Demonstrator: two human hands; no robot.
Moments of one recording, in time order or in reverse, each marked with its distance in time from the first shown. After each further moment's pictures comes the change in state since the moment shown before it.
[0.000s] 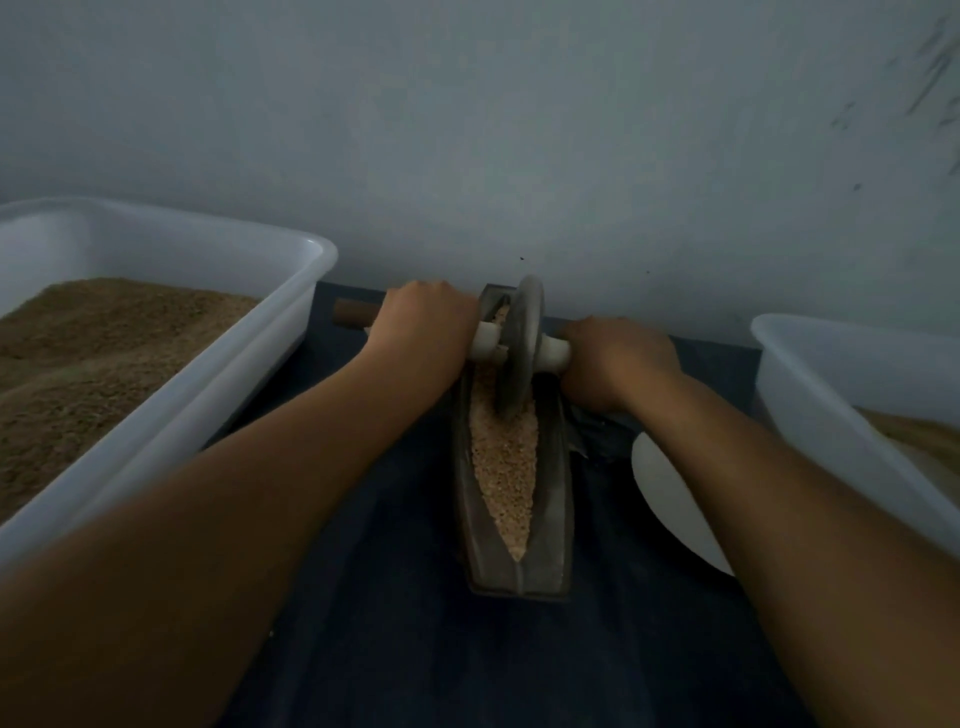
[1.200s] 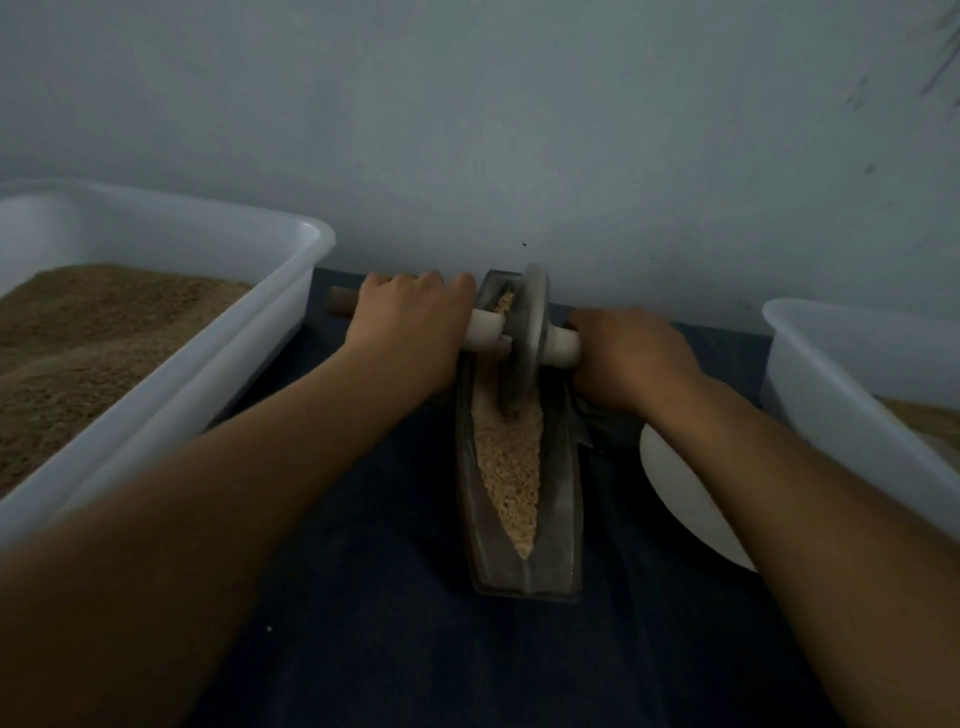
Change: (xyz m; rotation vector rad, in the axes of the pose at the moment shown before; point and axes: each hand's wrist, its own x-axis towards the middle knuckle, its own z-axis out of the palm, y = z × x) left_hand -0.020 -0.008 0.006 -0.187 0.065 -0.015; right_hand -0.013 0.004 0.006 0.044 0.124 -0.083
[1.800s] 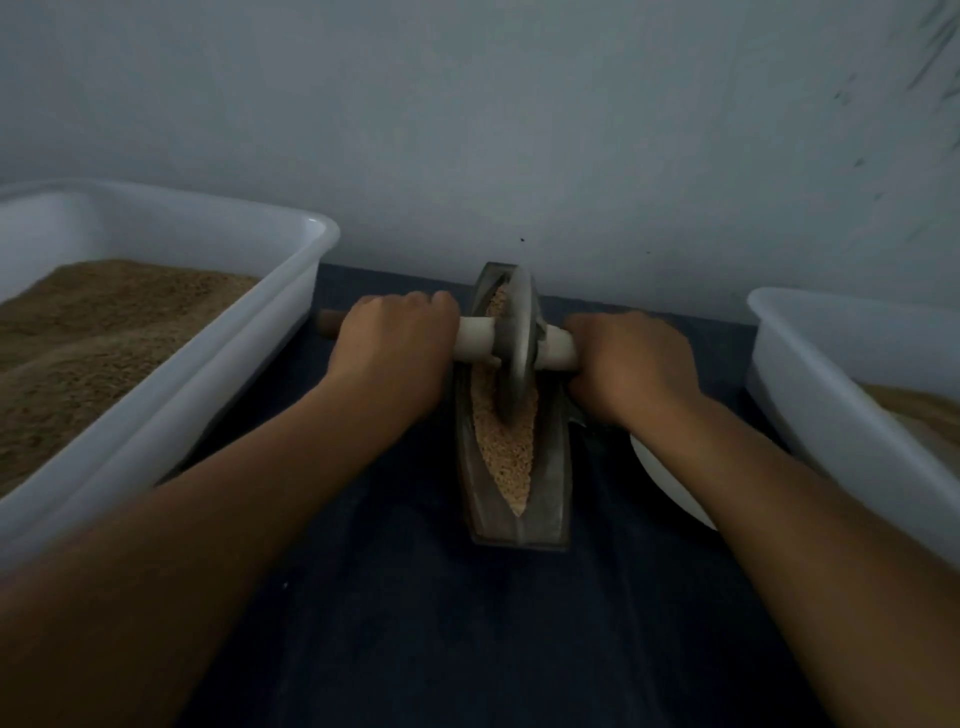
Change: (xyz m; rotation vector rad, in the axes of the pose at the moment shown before) left_hand -0.036 0.006 0.000 0.061 0.025 -0.049; right_hand -0.038 -0.013 -0.007 -0.027 0.139 0.012
